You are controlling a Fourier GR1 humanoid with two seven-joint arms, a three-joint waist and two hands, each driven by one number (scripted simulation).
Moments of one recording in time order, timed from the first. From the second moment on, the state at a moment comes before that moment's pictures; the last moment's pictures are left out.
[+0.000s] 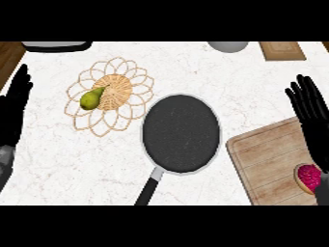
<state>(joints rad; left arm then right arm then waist) -0.26 0.62 -0.21 -1.43 0.21 0.42 0.15 -0.08 -0.31 -0.03 -1.66 -0.22 0.05 -0.08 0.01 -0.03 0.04</state>
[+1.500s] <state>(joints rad) 0.01 0.54 -0.31 -1.55 0.17 0.33 0.08 0.26 -0.87 -0.33 -1.82 -0.25 0.30 0.50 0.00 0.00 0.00</state>
